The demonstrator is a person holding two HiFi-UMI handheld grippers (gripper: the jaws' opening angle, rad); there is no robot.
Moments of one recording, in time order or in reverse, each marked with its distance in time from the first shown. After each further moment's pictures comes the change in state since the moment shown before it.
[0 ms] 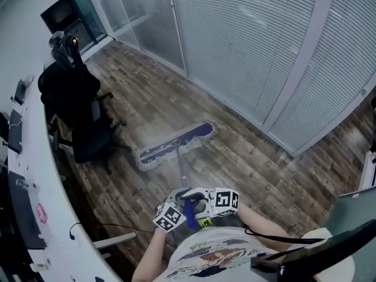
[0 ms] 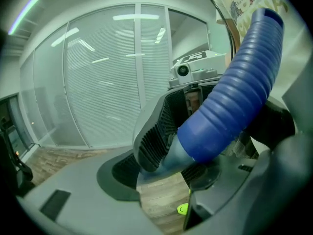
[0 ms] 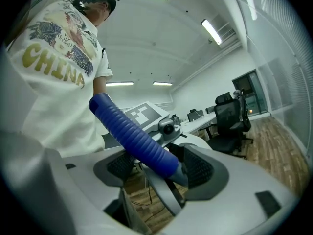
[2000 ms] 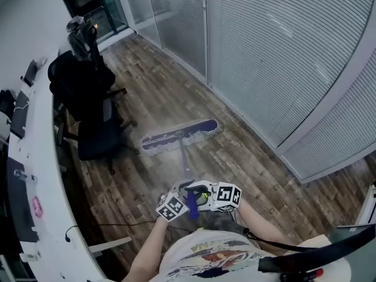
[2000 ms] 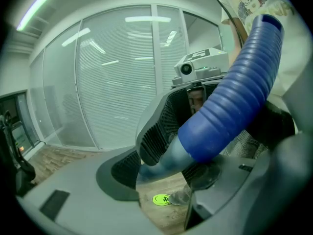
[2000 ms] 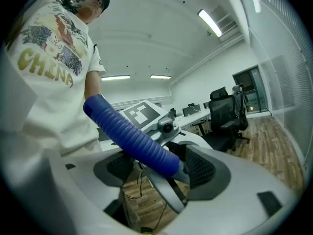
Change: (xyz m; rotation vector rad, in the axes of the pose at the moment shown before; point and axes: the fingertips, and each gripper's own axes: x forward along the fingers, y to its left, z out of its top) left arm 0.047 0.195 -0.014 -0.044 -0.036 0.070; right arm 0.012 -0.194 0.015 -0.008 0.090 0.006
